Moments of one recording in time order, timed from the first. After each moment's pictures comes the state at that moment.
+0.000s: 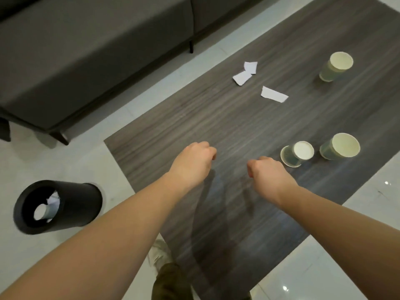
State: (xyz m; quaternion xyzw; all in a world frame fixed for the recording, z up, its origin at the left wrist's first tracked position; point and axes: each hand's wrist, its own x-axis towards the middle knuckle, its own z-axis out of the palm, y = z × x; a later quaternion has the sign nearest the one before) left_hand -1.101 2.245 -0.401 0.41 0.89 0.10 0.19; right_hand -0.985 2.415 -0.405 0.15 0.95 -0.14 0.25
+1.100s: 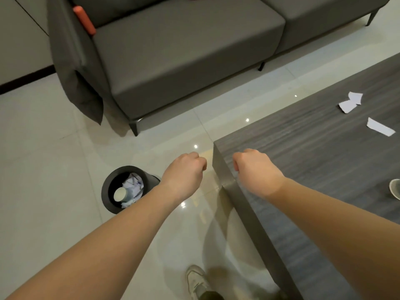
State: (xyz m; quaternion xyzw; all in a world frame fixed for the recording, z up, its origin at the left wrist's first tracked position) left_hand -1.201 1.898 -0.351 0.28 0.94 0.11 0.17; right_hand -1.156 2.087 -0.334 0.03 0.97 -0.14 0.20
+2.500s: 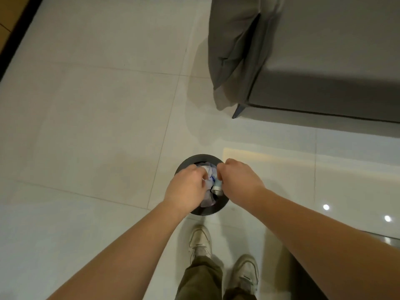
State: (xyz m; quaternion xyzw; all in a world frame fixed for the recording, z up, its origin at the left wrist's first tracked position) left_hand -1.276 1.607 -0.507 -0.17 0.94 0.23 0.17; right_hand -1.351 1.738 -0.504 -0.32 0.90 -0.08 0.29
